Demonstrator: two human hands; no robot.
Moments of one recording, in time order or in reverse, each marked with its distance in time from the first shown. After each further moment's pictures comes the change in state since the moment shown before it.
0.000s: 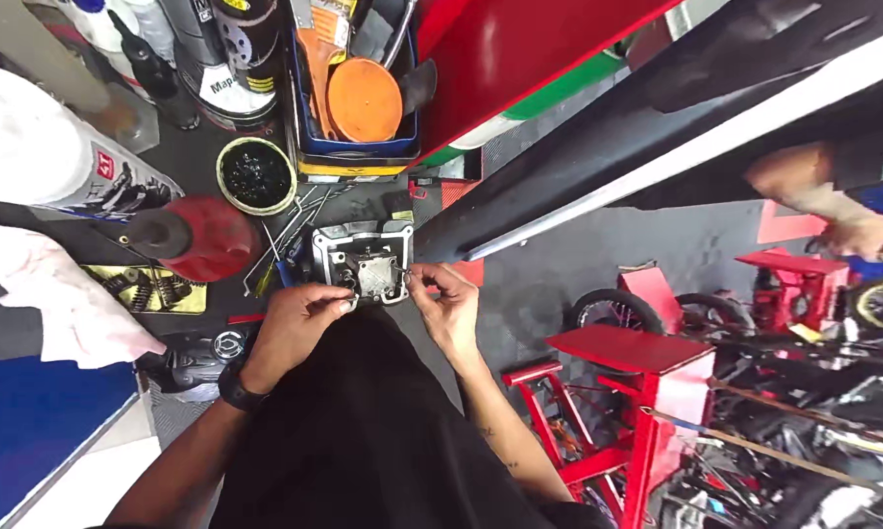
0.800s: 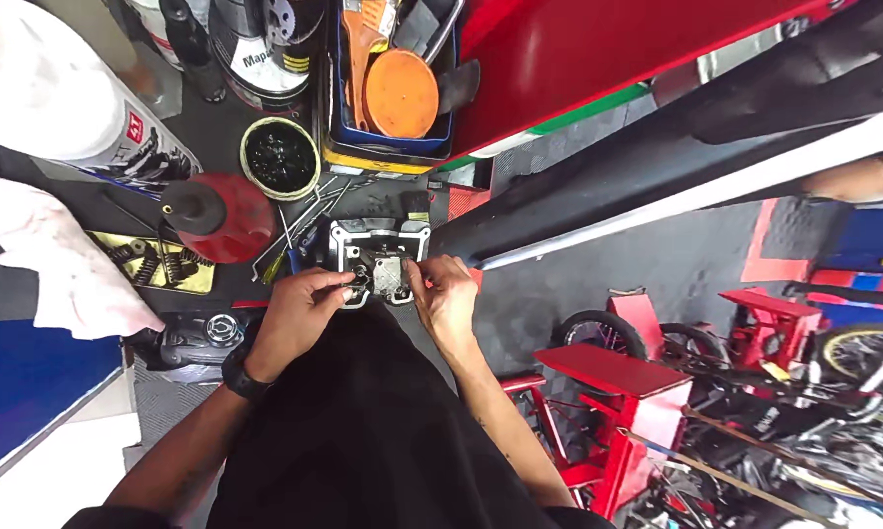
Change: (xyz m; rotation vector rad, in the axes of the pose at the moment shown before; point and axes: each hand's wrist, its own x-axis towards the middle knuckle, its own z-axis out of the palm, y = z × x) left_hand -0.002 -0.007 -0.003 -0.025 0.113 -0.032; right_hand 0.019 -0.002 0.021 -0.523 -0.040 -0.122
